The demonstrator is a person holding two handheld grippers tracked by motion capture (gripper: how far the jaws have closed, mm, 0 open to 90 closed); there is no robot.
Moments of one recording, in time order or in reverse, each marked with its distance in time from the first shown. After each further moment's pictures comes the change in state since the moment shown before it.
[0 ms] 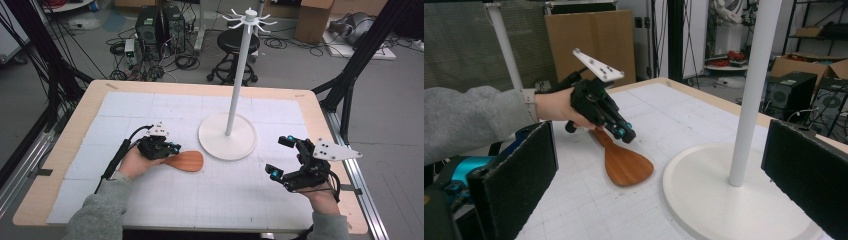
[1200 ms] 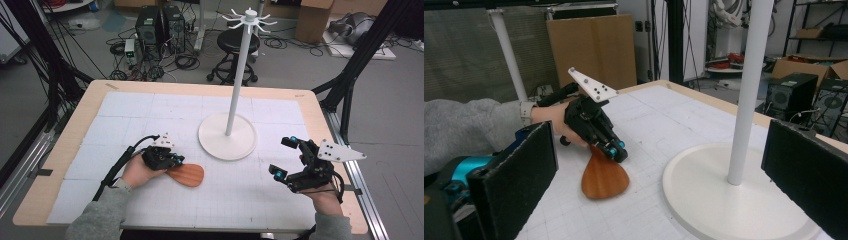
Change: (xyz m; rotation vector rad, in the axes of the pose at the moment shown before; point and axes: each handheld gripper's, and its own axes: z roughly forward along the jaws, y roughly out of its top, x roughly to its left) left arm -0.027 -0.013 0.004 0.053 -0.064 0.068; right arm -0.003 -0.002 -0.008 -0.017 0.003 0.010
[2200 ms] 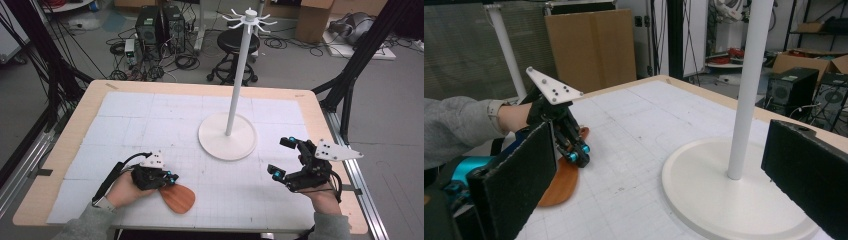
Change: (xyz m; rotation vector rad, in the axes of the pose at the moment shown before) left arm -0.035 -0.033 -0.031 -0.003 -0.093 0.040; right arm -0.003 -0.003 0.004 0.023 0.000 0.006
